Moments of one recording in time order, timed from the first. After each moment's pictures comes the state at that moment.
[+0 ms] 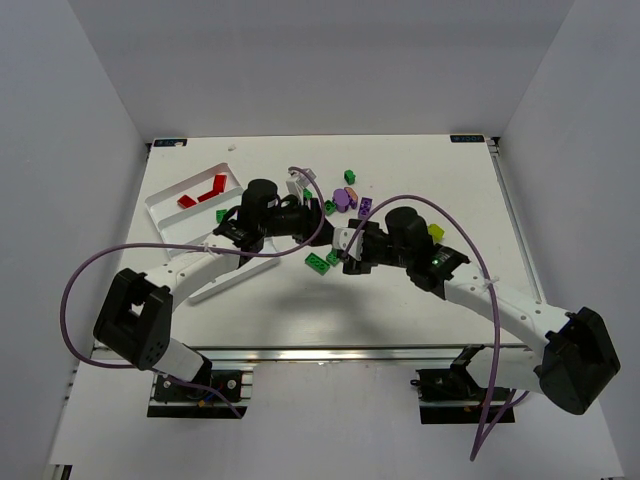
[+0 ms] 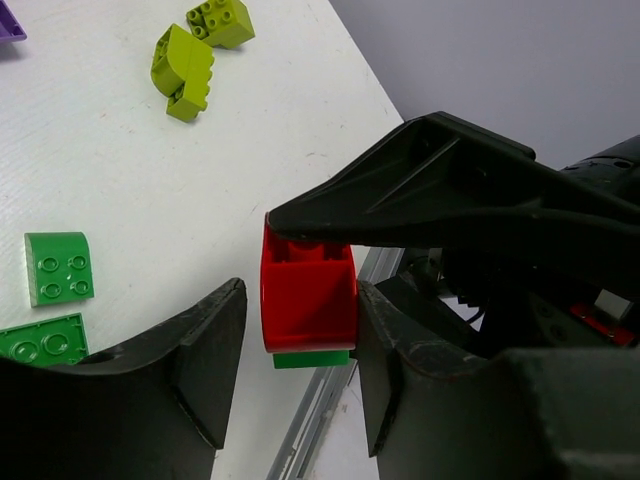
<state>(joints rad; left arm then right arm) -0.54 1.48 0.96 0.18 0.70 -0.56 0.74 1.20 0.81 -0.06 -0.38 -0.83</state>
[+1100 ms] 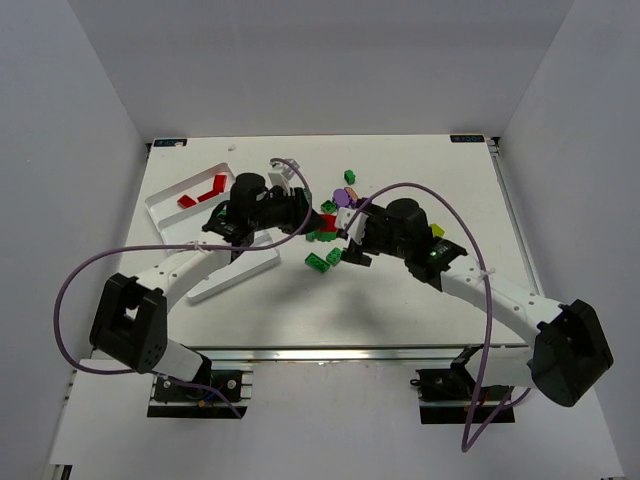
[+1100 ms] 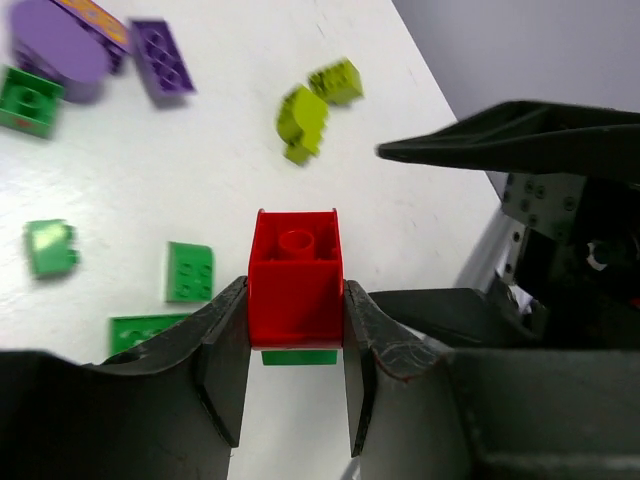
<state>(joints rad) -0.48 1.46 0.98 0.10 0.57 -0.47 0.70 1.25 0.85 -0.03 -0.26 -0.74</state>
